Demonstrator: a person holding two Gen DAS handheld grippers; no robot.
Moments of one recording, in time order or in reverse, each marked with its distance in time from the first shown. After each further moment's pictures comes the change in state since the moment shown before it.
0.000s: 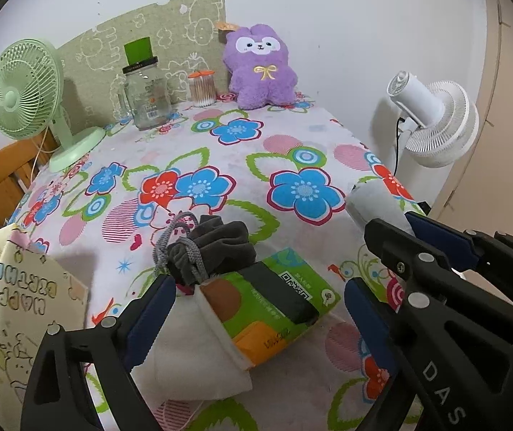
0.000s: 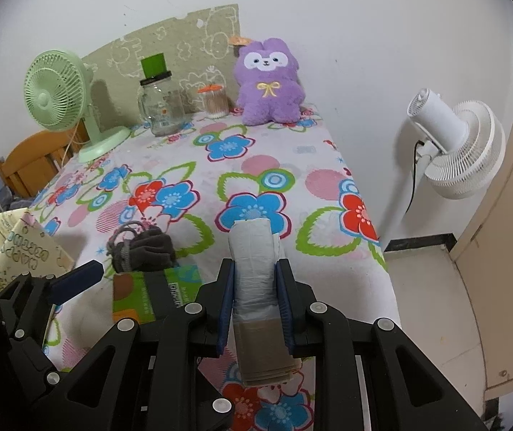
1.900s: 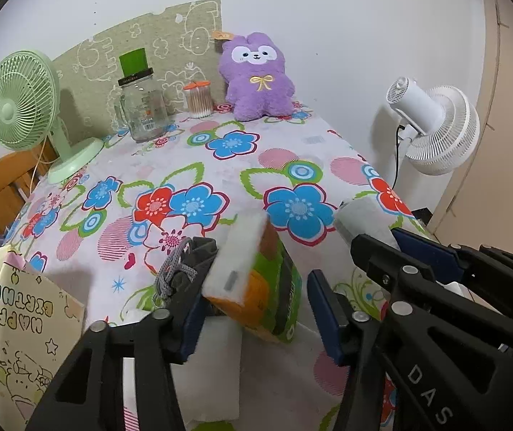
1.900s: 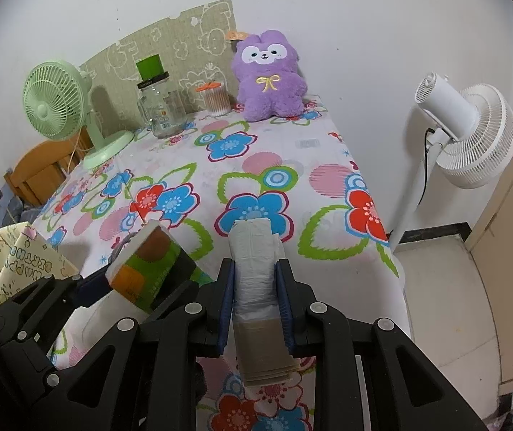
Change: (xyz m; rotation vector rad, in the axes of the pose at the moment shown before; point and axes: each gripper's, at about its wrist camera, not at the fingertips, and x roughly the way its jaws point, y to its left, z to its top) left arm 0.003 -0.009 0.012 0.003 -0.034 0.010; right arm 0.011 -0.013 0.007 0.044 0.020 0.064
